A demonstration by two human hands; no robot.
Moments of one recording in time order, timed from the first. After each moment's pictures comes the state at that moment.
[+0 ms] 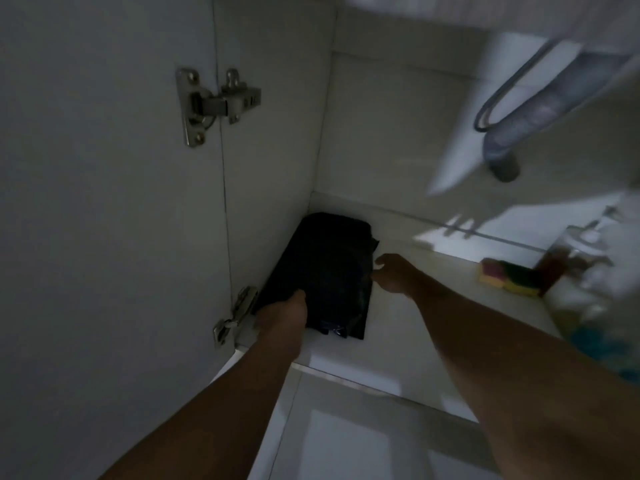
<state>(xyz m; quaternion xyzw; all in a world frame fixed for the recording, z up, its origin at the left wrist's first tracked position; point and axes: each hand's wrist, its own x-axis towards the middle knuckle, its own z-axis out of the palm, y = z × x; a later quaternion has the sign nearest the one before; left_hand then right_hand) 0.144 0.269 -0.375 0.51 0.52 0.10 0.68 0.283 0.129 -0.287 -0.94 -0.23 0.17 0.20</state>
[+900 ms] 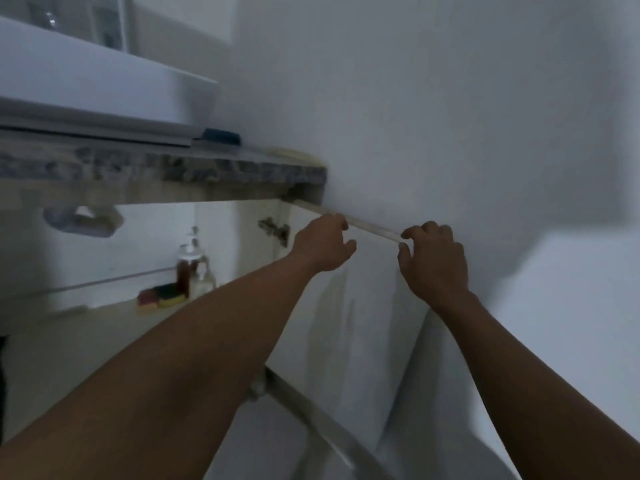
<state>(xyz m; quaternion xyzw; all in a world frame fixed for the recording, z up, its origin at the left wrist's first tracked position) 0.070 -0.293 -0.012 0.87 -0.36 0.16 0.30 -0.064 -0.446 -0.009 -0.89 0.17 -0.41 -0.07</state>
